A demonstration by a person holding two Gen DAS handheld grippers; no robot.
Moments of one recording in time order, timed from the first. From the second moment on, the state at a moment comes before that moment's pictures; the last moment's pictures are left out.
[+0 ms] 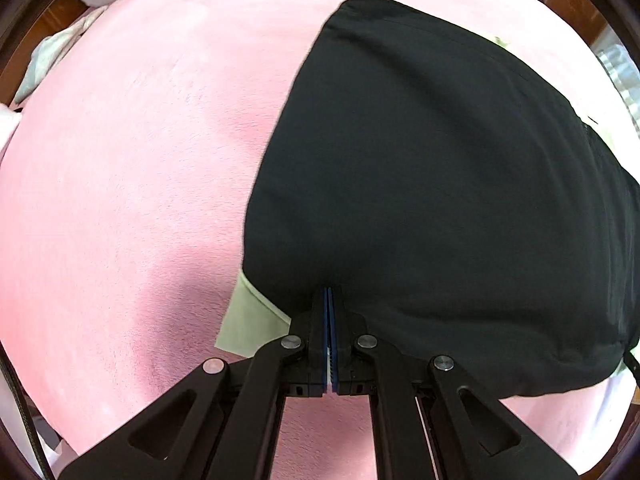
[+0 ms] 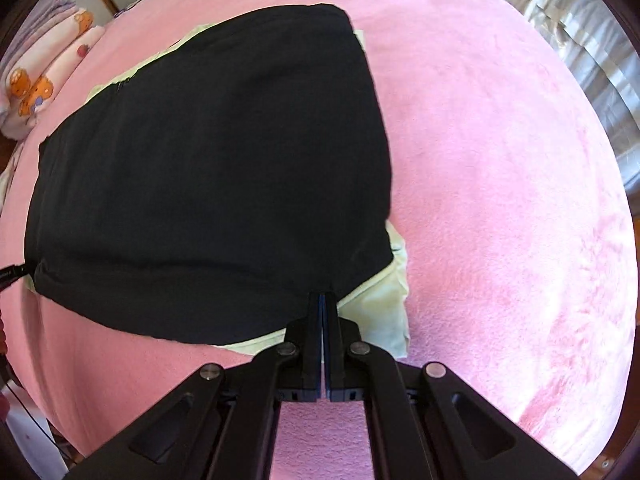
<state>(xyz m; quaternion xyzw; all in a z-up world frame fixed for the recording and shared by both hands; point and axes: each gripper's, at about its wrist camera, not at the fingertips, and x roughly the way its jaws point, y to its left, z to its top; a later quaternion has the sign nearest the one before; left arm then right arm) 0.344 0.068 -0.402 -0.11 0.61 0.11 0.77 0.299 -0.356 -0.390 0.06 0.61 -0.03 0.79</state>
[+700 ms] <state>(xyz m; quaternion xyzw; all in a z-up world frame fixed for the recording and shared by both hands) 0.469 -0.003 -0.274 -0.08 0.54 -0.01 0.84 0.412 -0.286 -0.276 0.10 0.47 0.09 0.87</state>
